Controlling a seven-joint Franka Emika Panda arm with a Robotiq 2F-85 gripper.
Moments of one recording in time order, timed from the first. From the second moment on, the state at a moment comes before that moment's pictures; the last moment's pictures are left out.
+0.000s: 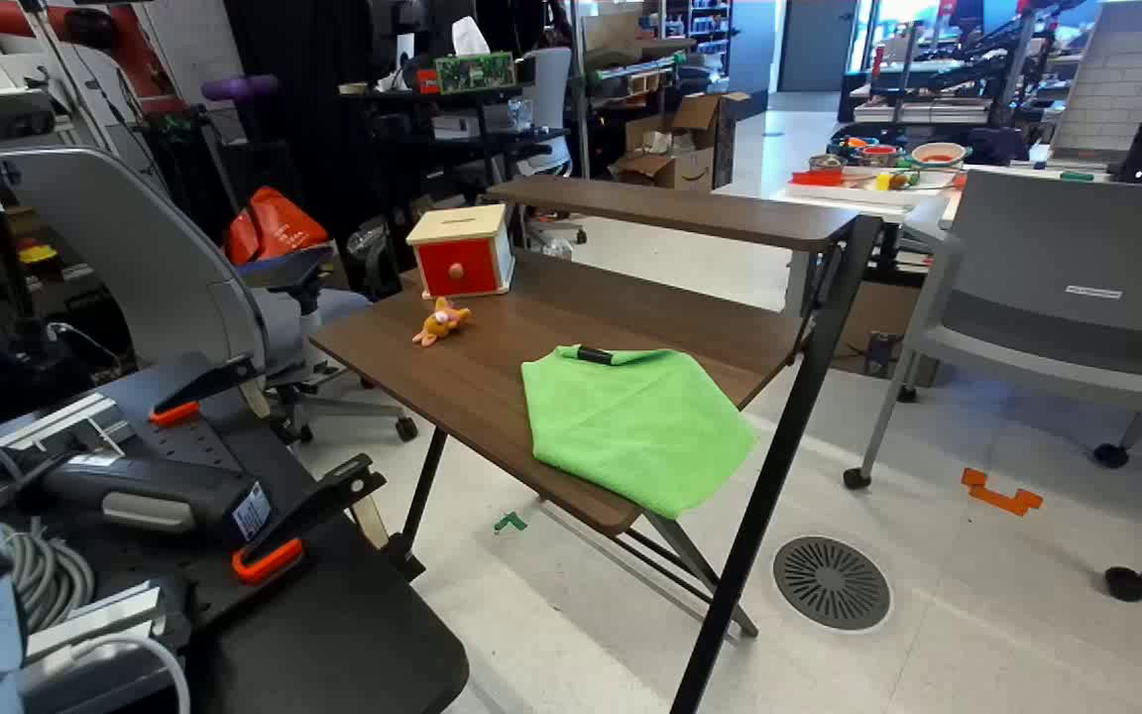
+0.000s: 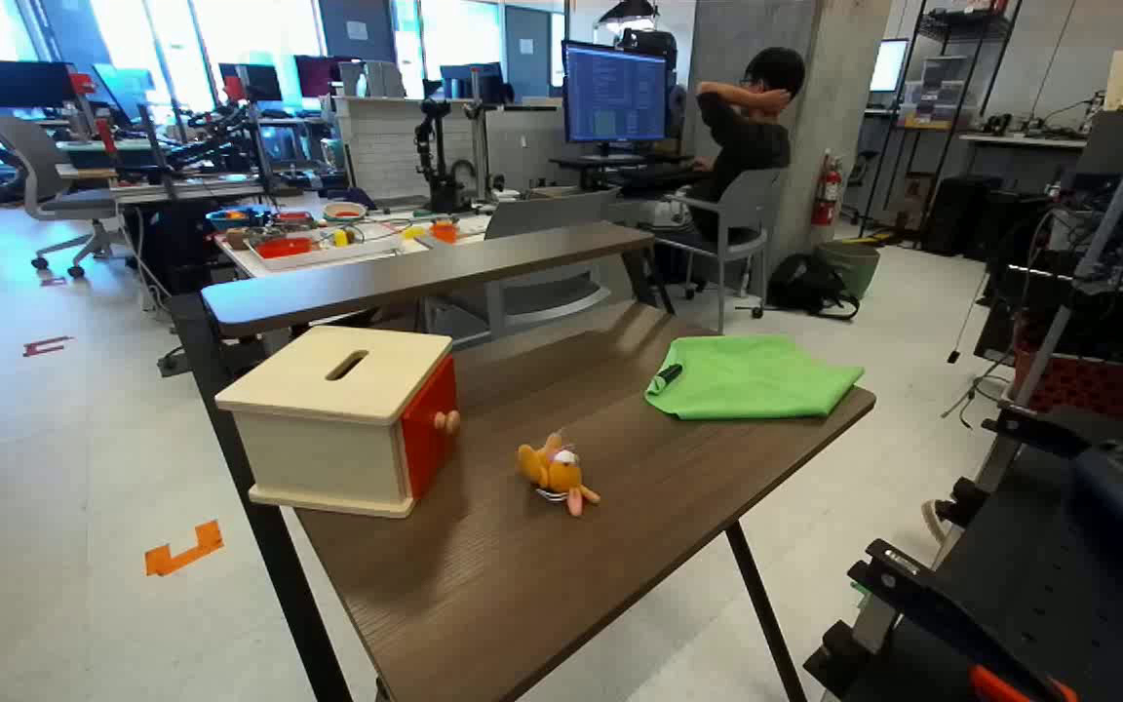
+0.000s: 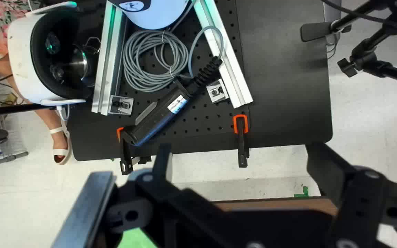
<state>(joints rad) 0.12 -0.66 0.40 -2.44 0.13 1.54 0.50</state>
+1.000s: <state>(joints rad) -0.07 -0.30 0.23 -2.50 0.01 2.21 0.54</state>
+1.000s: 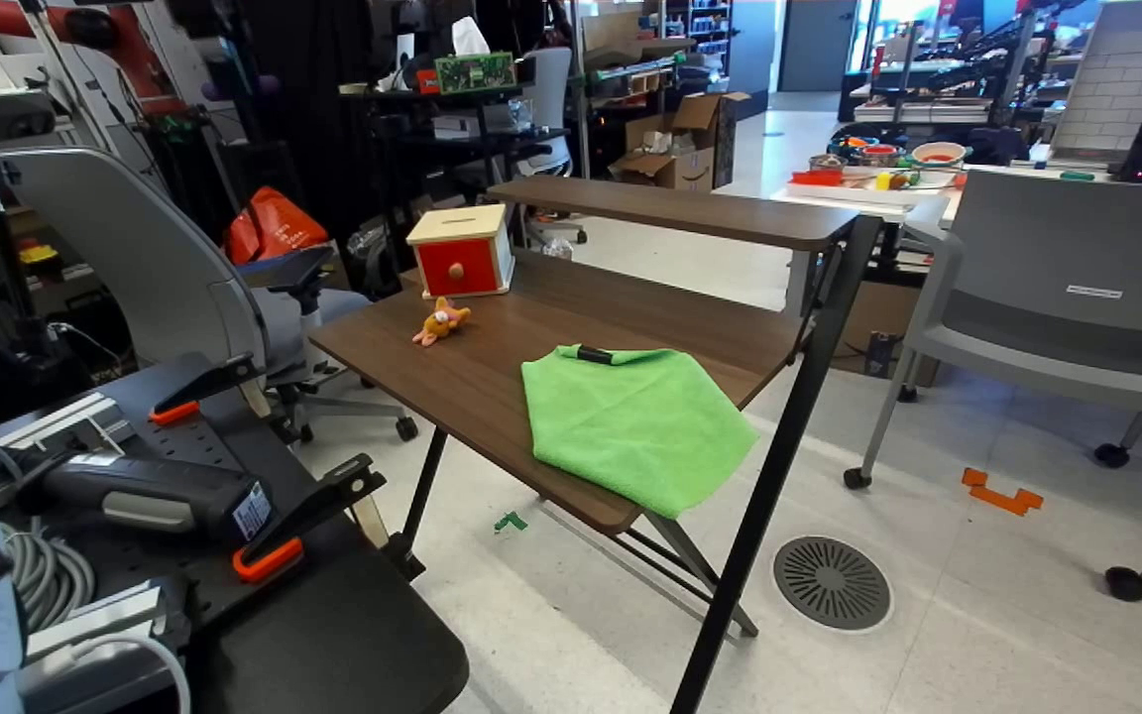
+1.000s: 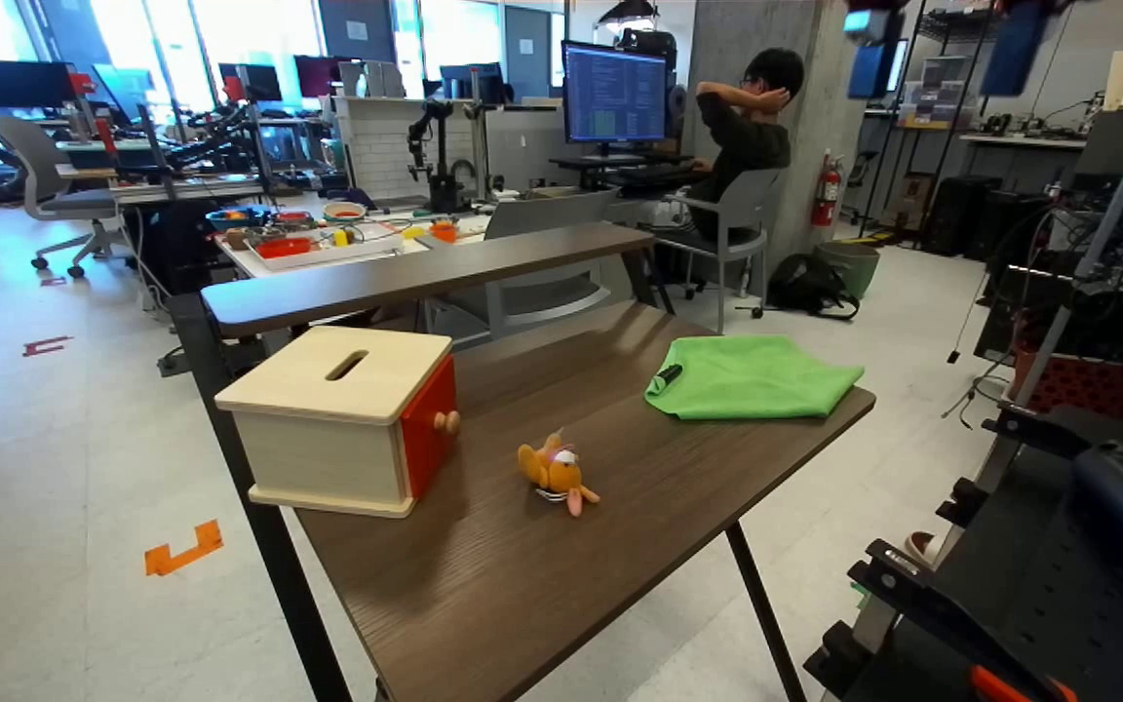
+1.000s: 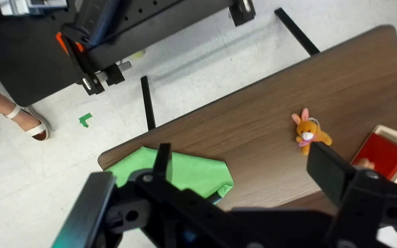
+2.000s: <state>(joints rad) -0.07 0.05 0.04 -2.41 -0.19 2.70 0.78</state>
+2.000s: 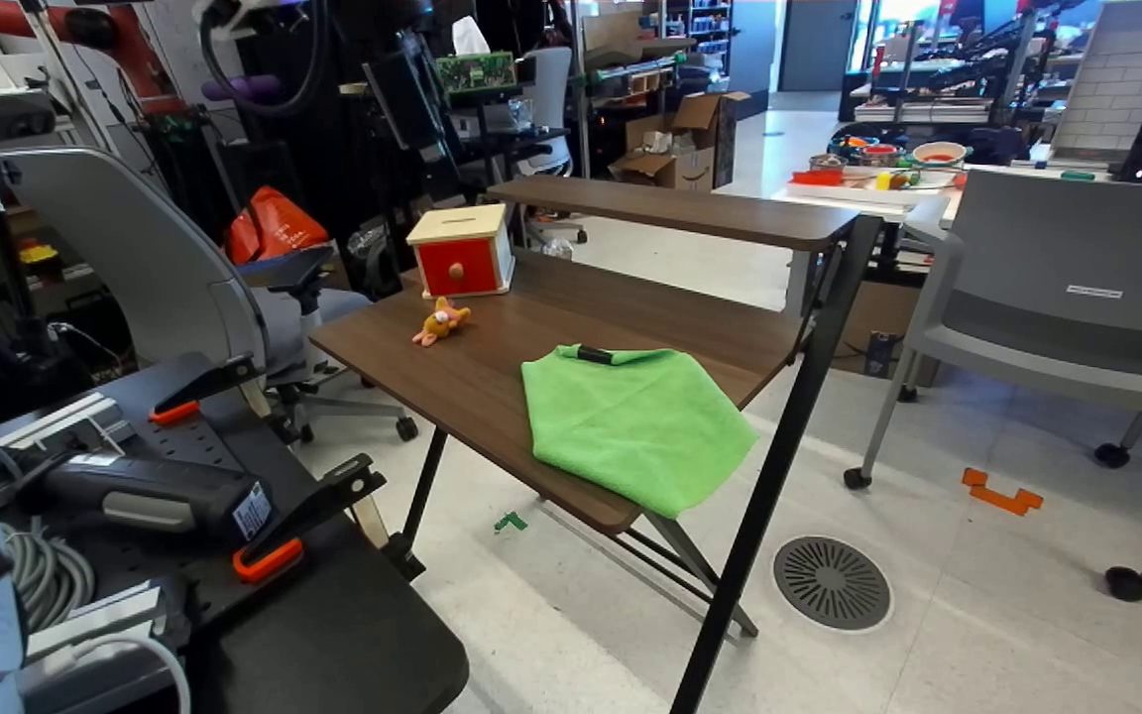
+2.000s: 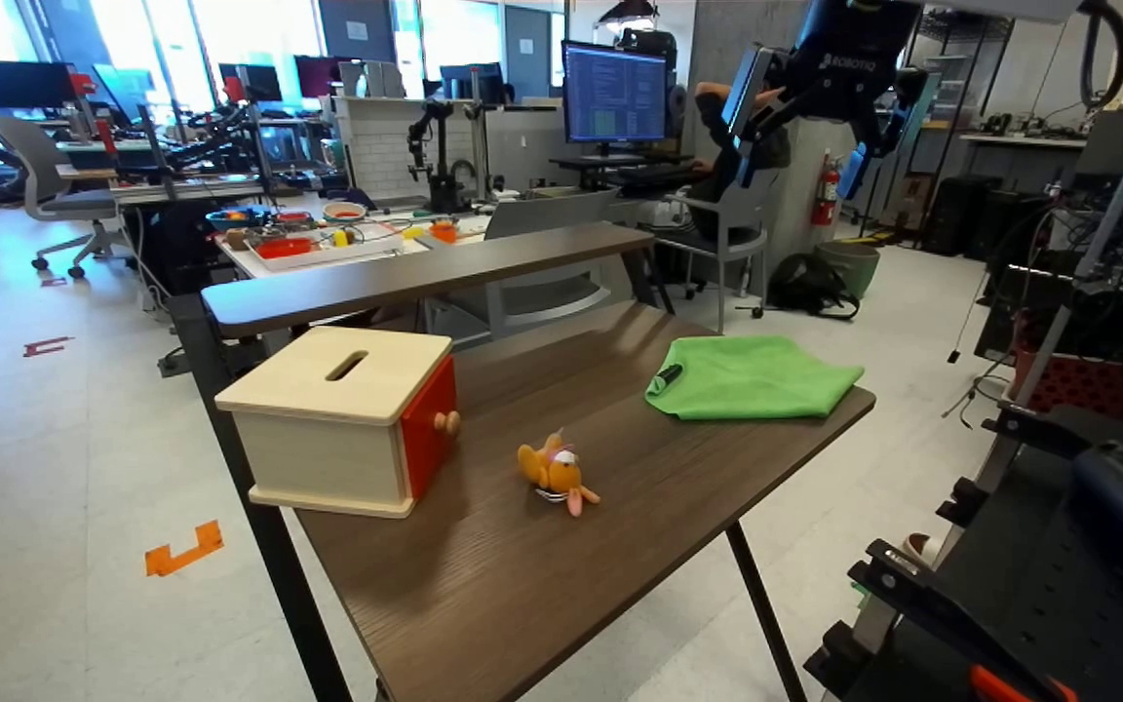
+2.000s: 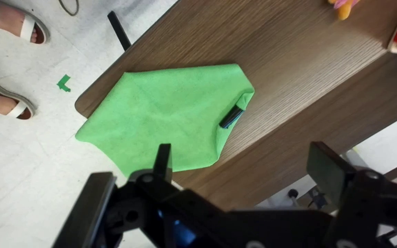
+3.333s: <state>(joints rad) 0.07 0.86 -0.25 -1.87 -0.12 2.75 1.01</state>
